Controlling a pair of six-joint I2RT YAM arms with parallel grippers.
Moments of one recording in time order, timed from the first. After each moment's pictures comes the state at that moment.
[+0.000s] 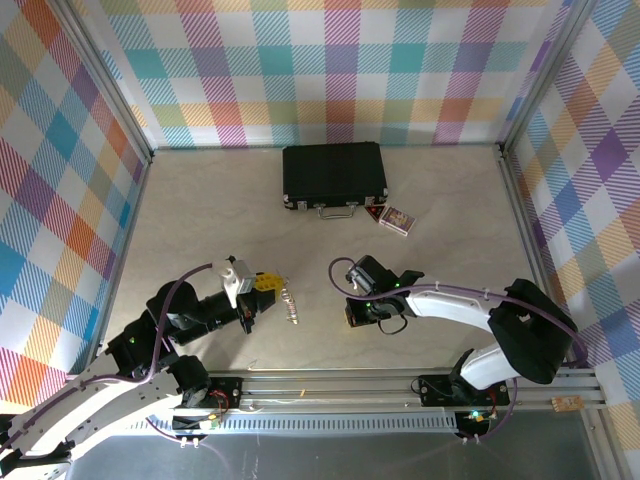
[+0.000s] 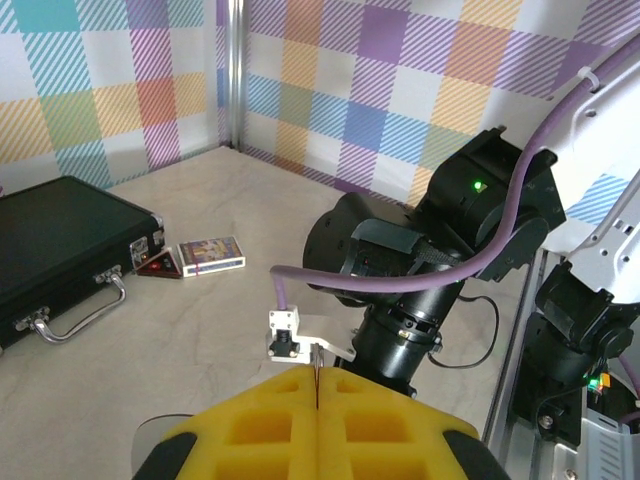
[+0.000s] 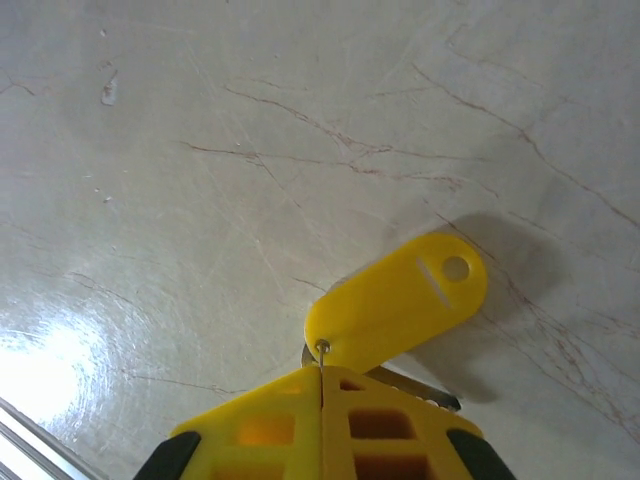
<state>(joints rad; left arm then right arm) -0.92 0.46 0.64 -0.31 0.09 -0.10 0.87 1.44 0.70 -0.41 -0.21 0.61</state>
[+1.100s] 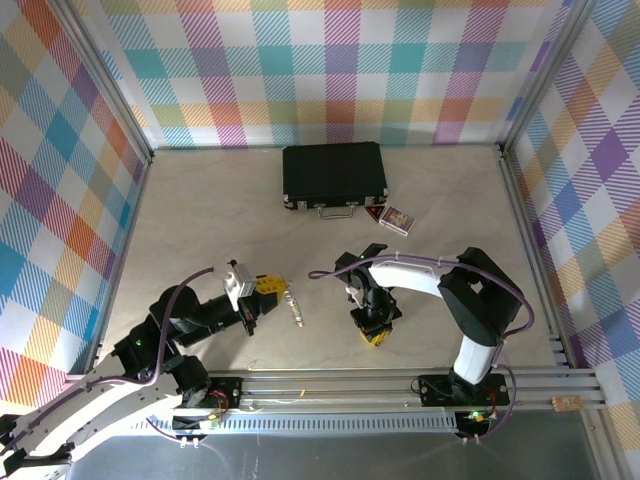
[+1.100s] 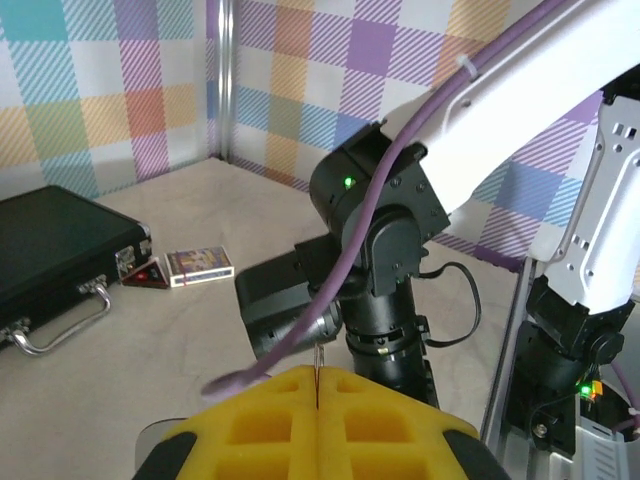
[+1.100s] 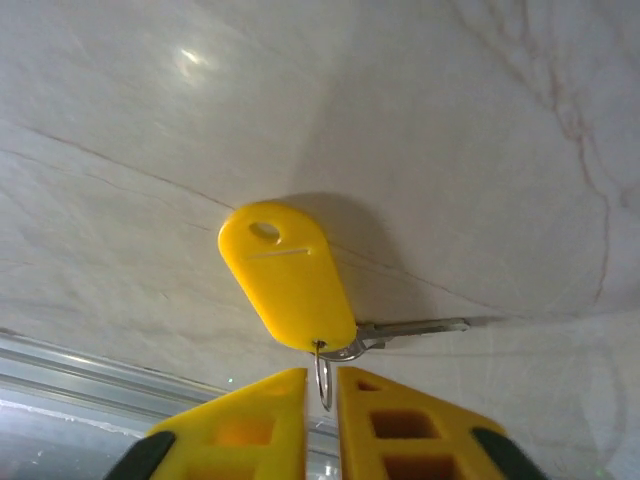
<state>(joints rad) -0.92 0.43 0.55 -0.21 0.11 -0.12 0.86 1.76 1.05 -1.14 -0.24 0.37</state>
